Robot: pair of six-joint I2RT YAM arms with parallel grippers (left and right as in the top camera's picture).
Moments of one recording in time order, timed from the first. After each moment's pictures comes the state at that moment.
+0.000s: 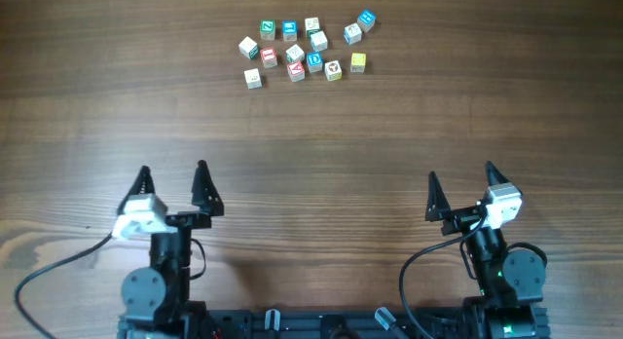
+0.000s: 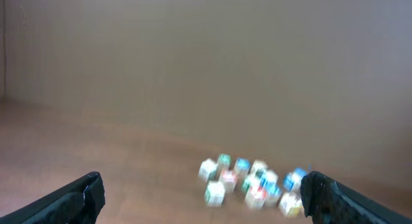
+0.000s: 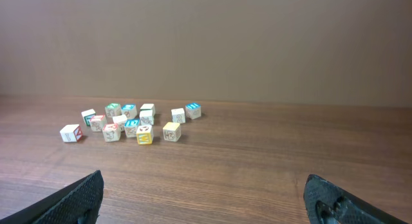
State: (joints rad) left arm -0.08 0.02 0.11 0.05 -0.11 -0.26; right arm 0.07 0.01 0.01 0.00 -0.12 0.04
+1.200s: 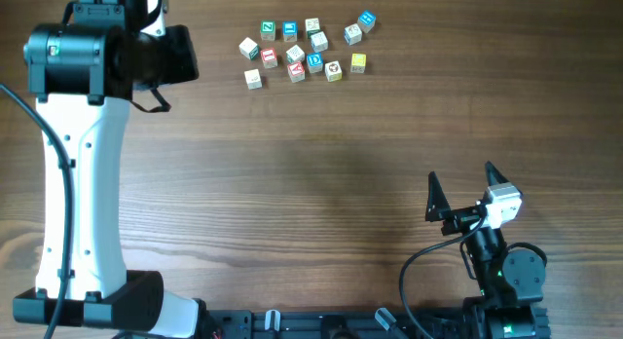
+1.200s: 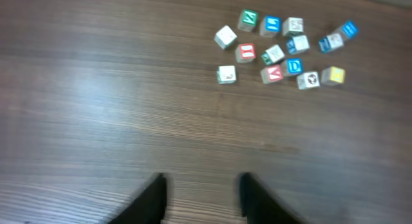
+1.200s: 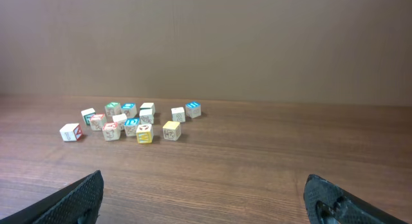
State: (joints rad) left arm -0.08 1.66 2.06 -1.41 0.00 -0.24; right arm 0.07 0.02 0.01 0.00 -0.12 0.04
